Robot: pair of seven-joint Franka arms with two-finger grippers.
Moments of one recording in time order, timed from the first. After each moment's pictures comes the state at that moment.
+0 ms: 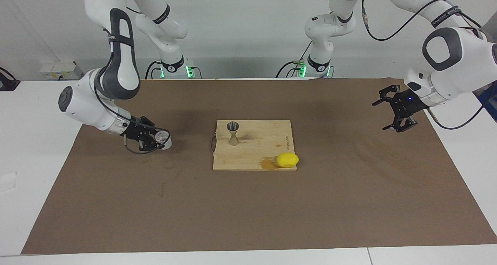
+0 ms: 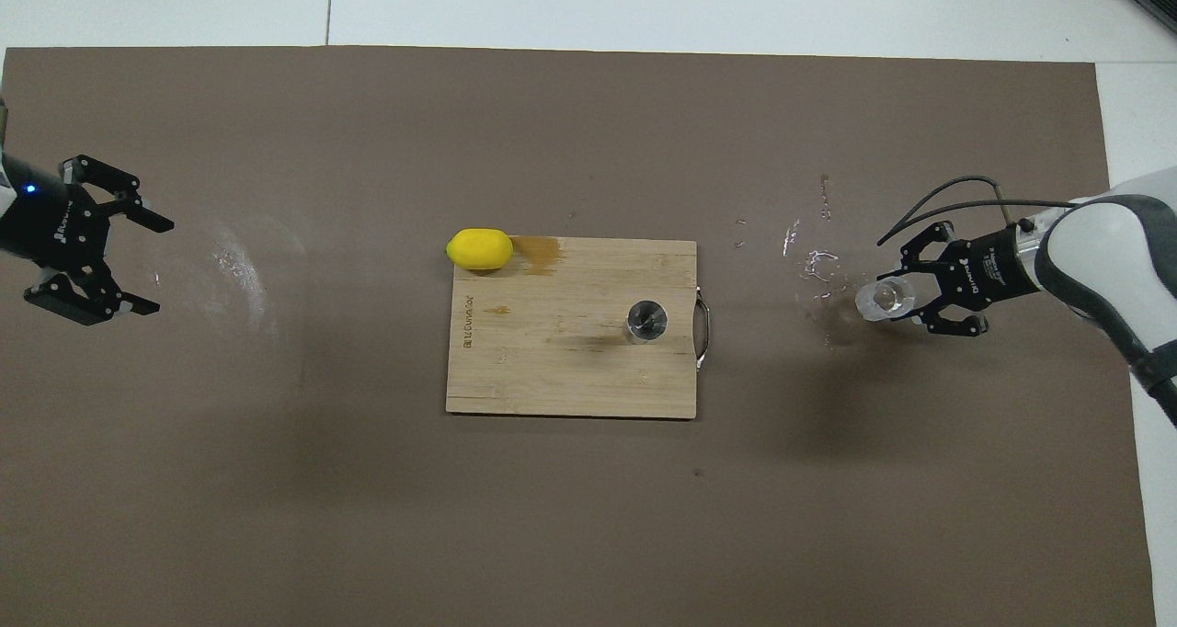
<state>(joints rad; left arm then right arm) 0.14 0.23 -0.03 -1.55 -0.24 1.52 1.48 -0.26 0.23 0.22 -1.92 0.45 1.95 1.08</state>
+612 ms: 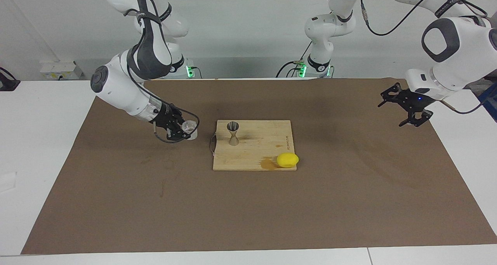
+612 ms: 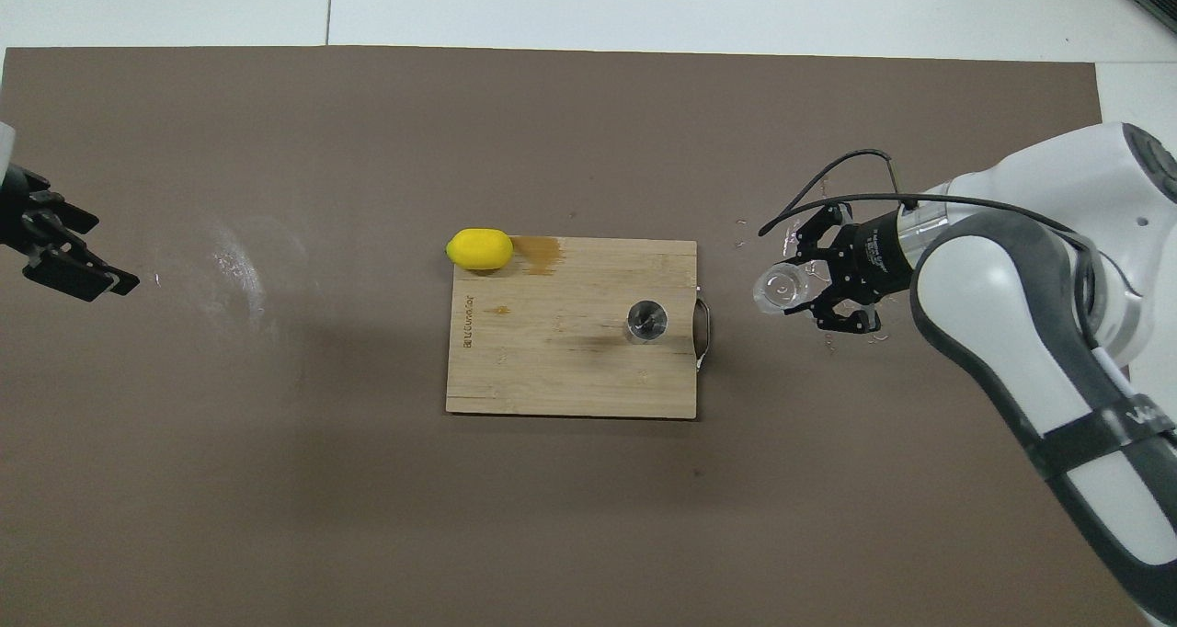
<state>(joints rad) 0.13 0.19 -0.04 -1.54 -0.13 1.59 0.93 -0.08 0.16 0.22 -1.91 0.48 1.99 1.34</state>
